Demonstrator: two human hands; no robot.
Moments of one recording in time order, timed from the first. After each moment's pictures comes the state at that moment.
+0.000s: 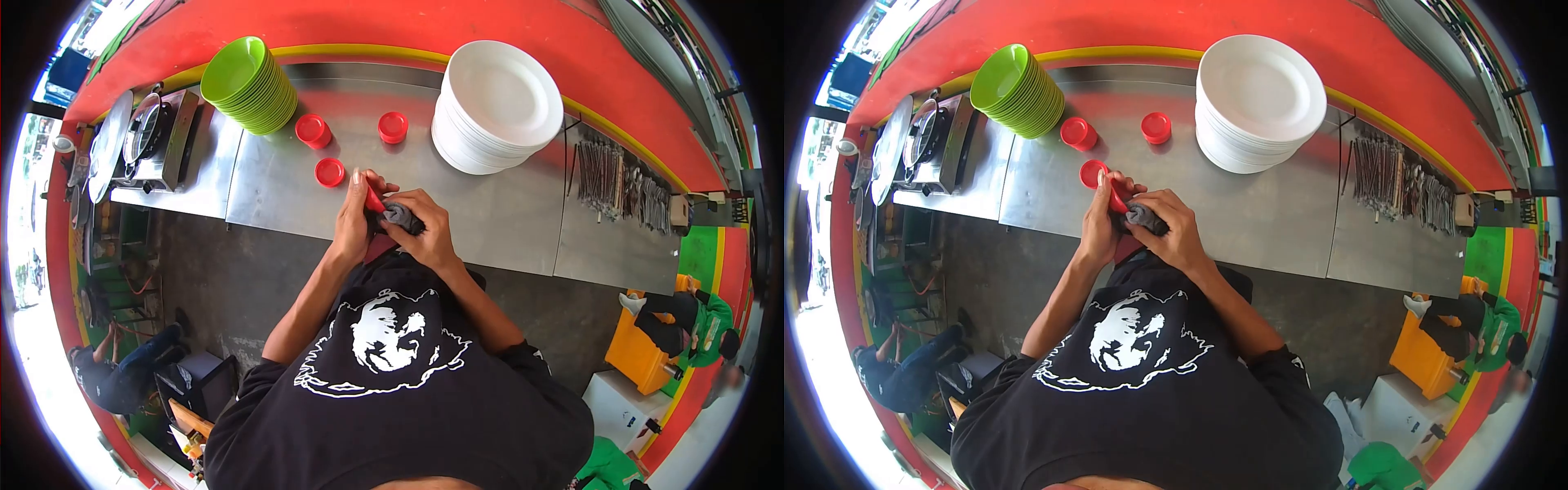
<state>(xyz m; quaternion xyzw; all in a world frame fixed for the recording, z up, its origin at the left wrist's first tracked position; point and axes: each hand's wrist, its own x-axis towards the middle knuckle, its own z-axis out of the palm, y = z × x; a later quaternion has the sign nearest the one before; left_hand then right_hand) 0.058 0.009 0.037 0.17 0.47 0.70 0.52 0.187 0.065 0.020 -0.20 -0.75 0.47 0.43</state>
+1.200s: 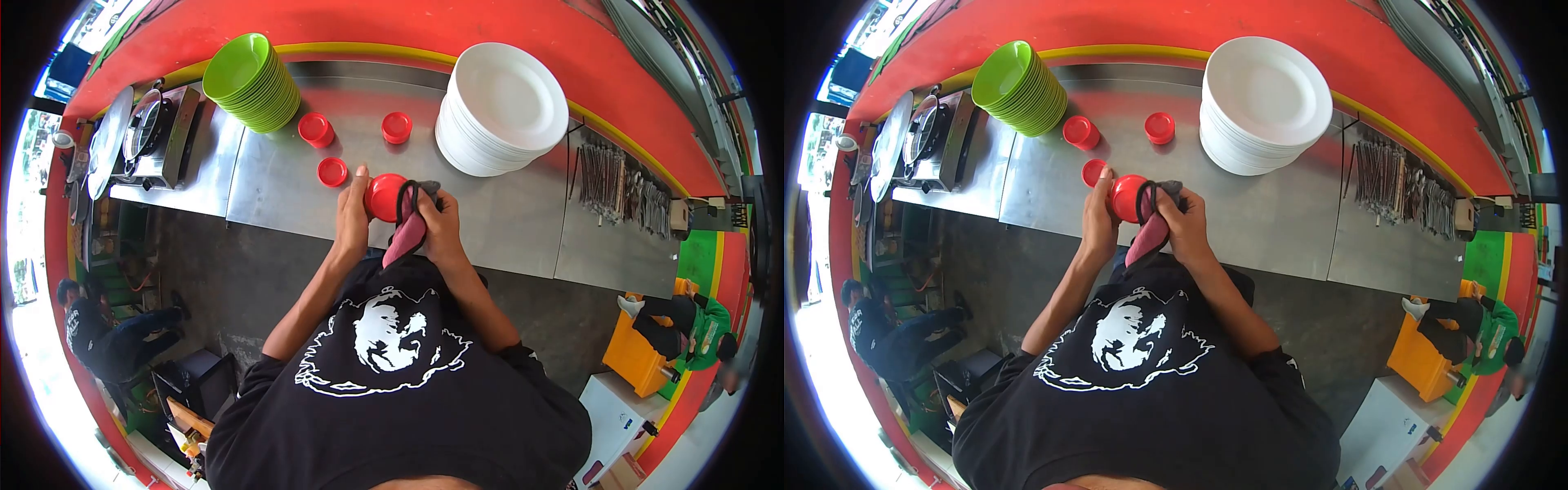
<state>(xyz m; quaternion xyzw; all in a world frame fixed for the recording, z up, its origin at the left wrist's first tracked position) 0.056 0.016 0.043 0.20 0.62 0.64 0.41 0.181 0.064 0.017 -0.31 -0.36 0.79 0.39</state>
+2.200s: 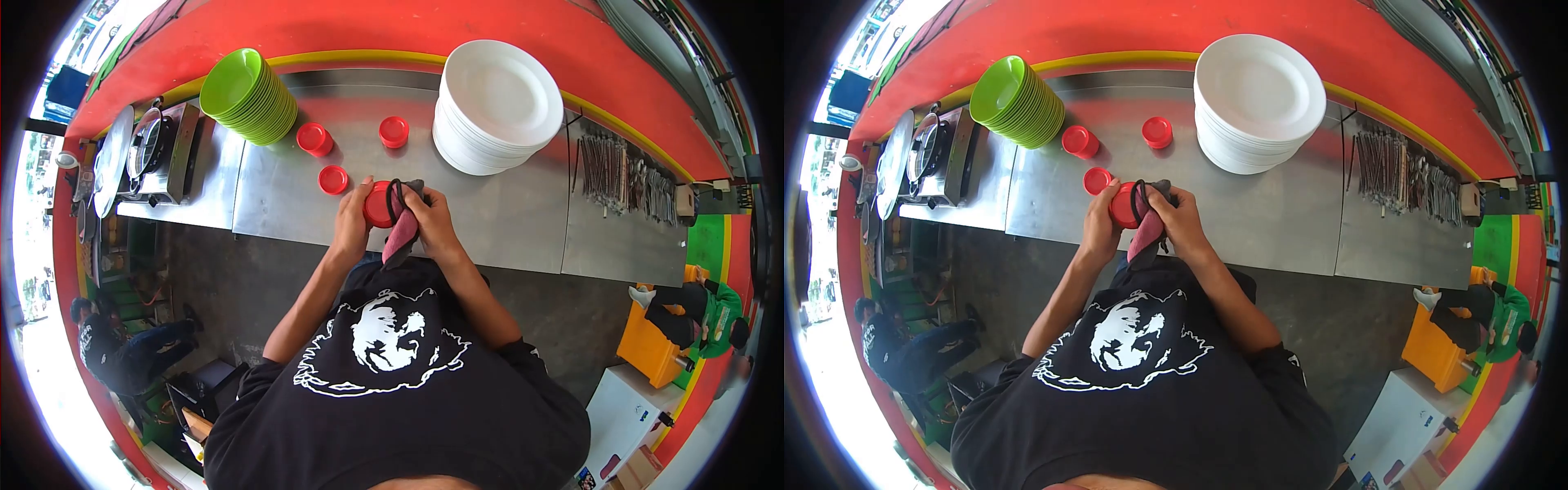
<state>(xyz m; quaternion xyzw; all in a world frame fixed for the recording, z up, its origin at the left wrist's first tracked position) 0.039 0.016 0.031 0.11 0.56 0.63 0.52 0.170 0.072 0.006 -0.35 -0.37 0.79 0.35</state>
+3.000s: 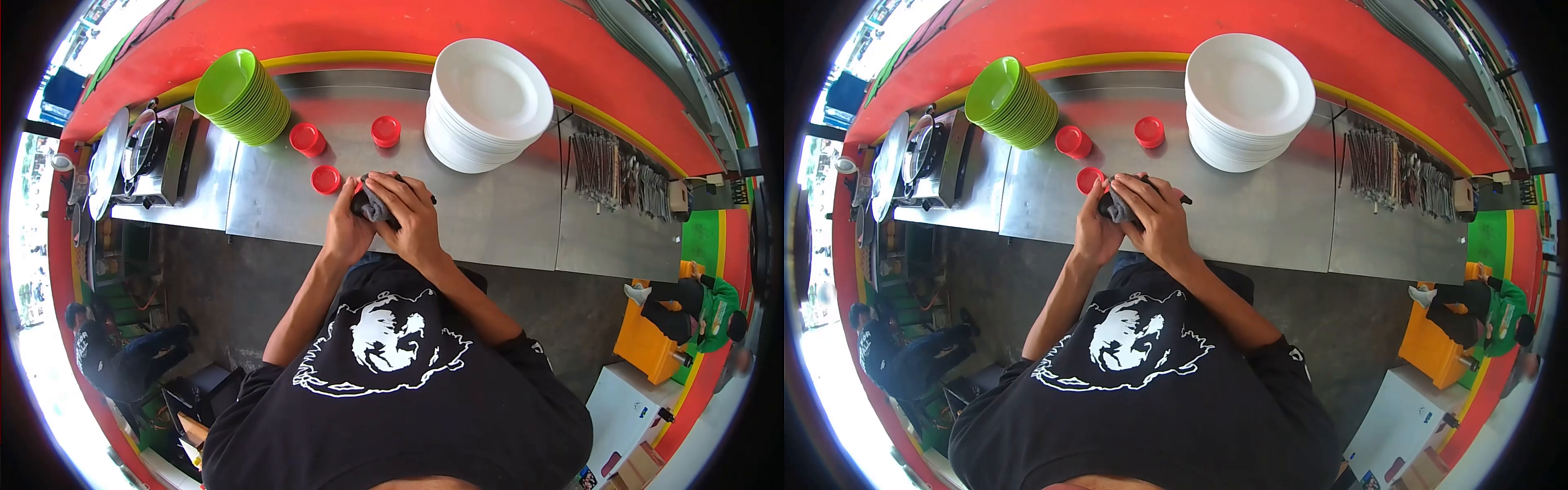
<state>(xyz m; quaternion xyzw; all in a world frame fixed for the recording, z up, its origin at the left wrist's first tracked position) 0.042 0.007 0.023 0.10 0.31 0.68 0.66 0.169 0.059 0.035 -0.27 -0.82 0.27 0.43</state>
